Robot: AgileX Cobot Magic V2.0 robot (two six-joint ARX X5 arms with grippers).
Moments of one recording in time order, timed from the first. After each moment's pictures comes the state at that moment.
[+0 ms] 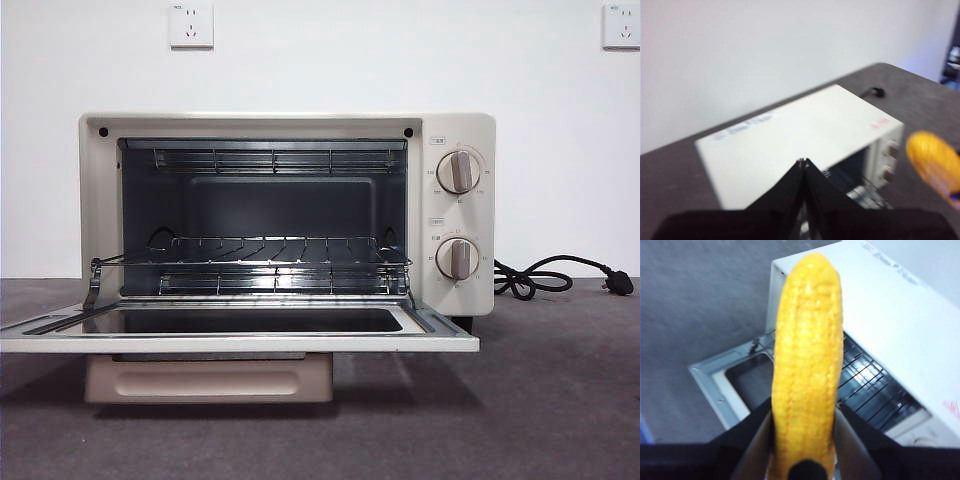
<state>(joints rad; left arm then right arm) -0.71 0.81 1.30 -0.72 -0.23 0.01 1.09 1.11 1.16 -0.59 0.32 -0.13</state>
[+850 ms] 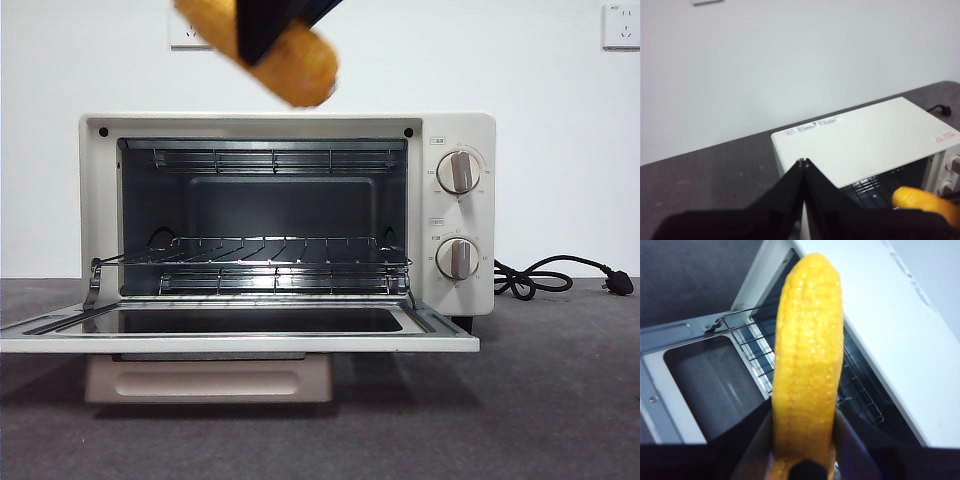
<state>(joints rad) -0.71 0.68 1.30 -0.80 -0.46 0.01 1.16 1.43 1.16 -0.36 0.57 -0.36</state>
